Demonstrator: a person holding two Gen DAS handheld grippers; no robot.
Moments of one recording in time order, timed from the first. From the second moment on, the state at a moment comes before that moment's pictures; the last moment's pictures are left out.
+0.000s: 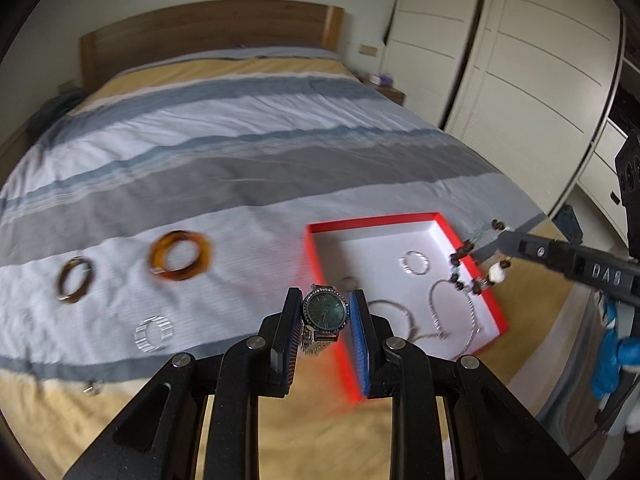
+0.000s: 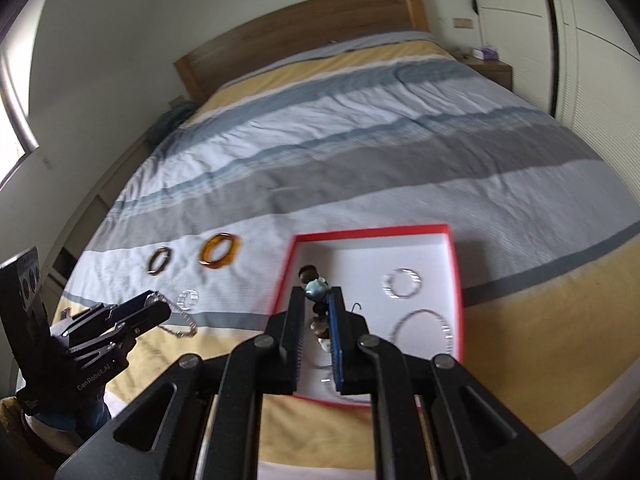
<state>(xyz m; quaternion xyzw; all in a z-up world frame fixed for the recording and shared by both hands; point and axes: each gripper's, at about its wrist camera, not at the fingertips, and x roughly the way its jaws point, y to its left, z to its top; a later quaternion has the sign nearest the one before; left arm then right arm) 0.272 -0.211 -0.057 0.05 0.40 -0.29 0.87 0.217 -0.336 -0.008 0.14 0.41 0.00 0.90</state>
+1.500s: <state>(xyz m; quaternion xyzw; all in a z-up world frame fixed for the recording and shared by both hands) 0.277 -0.296 -0.122 0.11 0.46 -0.28 0.83 0.176 -0.382 -0.071 0.12 0.47 -0.06 0.87</state>
